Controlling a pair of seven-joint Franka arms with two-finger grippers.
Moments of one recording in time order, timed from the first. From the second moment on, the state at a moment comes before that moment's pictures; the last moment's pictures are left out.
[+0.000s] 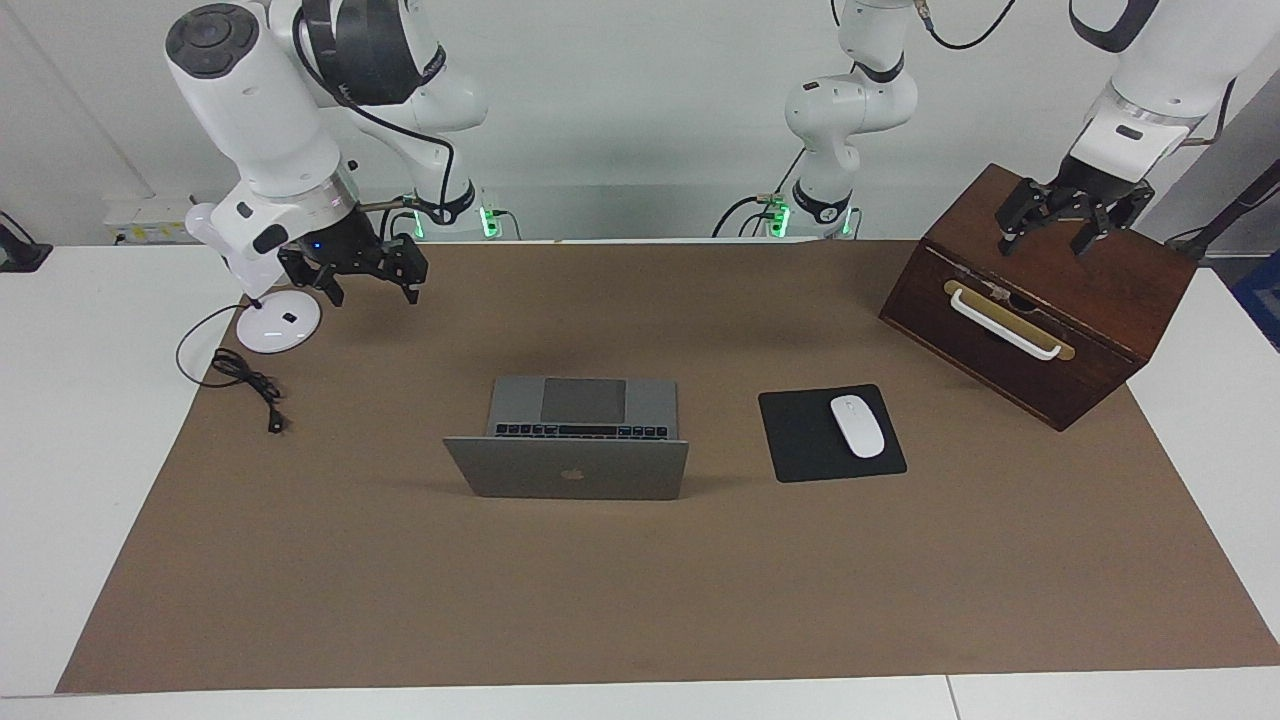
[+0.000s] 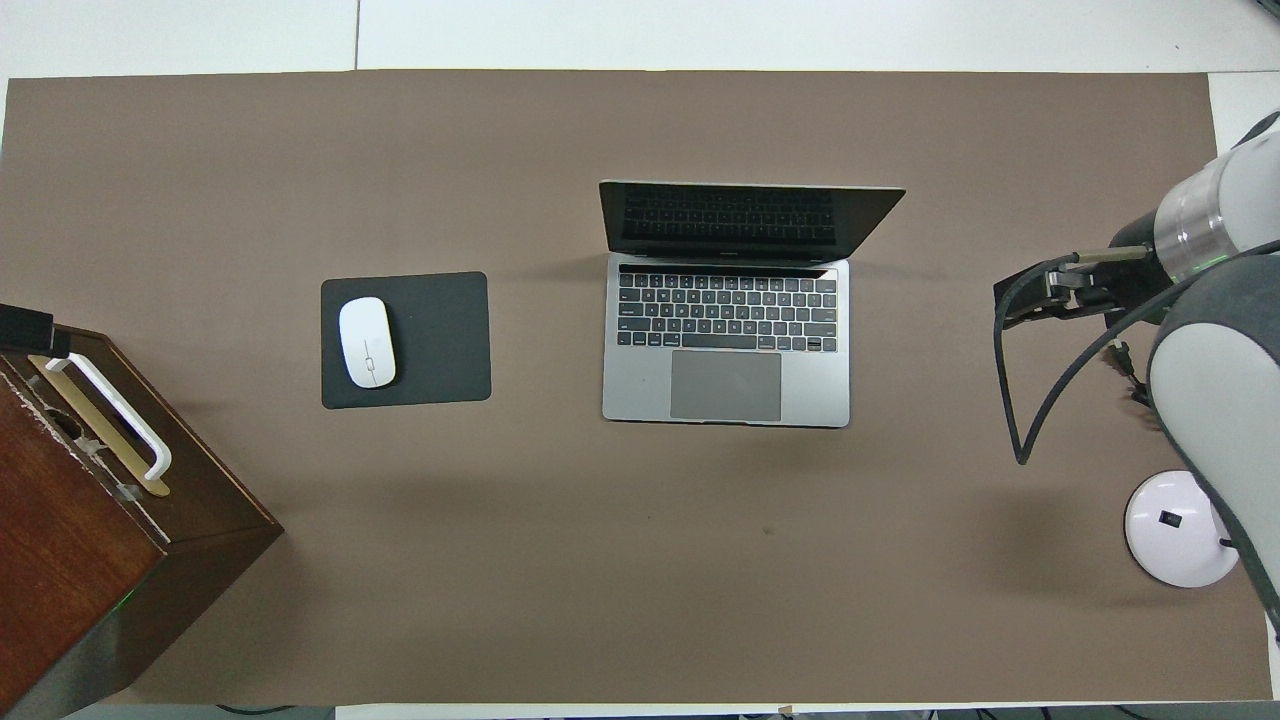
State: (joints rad) left arm 0.11 -0.08 -0.05 -1.64 0.00 1.56 0.13; right arm 0.10 0.03 -0.01 -1.65 0.03 1.60 0.11
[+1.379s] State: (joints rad) left arm 0.11 -0.08 -0.06 -1.64 0.00 1.56 0.13; right arm 0.10 0.02 -0.01 -1.64 0.03 1.62 0.09
